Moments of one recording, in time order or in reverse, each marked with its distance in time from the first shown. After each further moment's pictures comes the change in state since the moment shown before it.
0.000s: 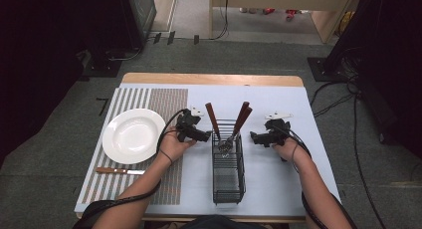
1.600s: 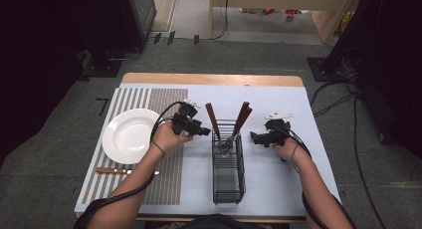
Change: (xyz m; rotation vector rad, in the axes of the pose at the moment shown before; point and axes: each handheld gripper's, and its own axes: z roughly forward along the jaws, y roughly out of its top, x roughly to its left) left arm 0.017 0.023 -0.029 0.090 -0.322 -0.077; right arm 0.000 -0.001 0.000 -0.004 0.000 0.002
